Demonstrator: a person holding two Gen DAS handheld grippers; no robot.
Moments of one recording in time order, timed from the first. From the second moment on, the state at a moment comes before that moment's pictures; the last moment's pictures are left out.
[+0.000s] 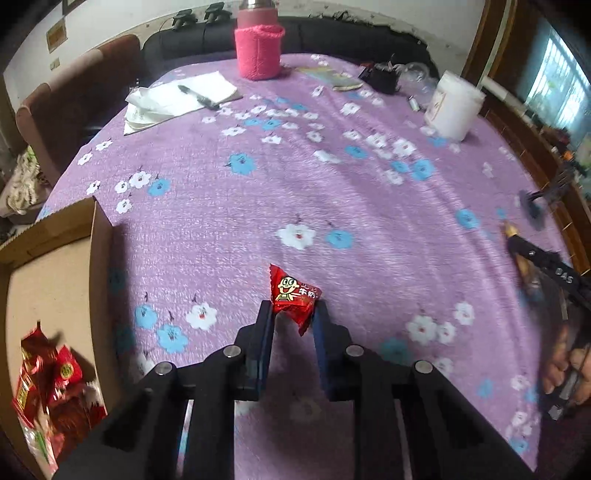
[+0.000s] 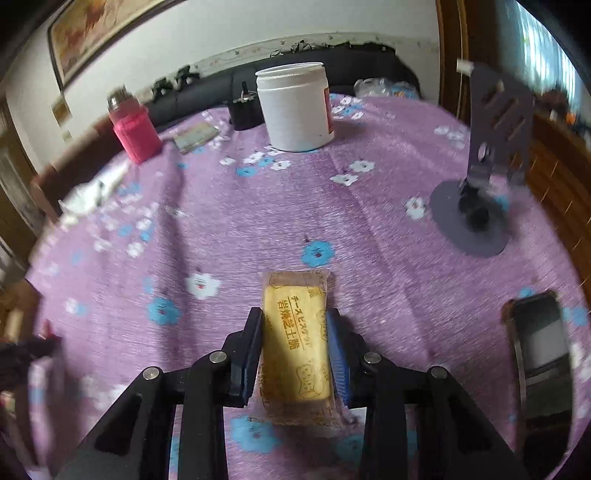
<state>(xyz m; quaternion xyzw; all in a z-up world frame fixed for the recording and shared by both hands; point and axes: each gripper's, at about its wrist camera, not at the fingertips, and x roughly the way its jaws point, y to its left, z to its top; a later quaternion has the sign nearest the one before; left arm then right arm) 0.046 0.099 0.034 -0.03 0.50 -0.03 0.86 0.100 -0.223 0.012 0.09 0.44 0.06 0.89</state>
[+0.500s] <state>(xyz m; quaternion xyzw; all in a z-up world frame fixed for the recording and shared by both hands) -0.040 0.202 0.124 -0.13 0.40 -0.01 0.91 0.047 -0.153 0.072 0.11 0.40 0.19 0.89</state>
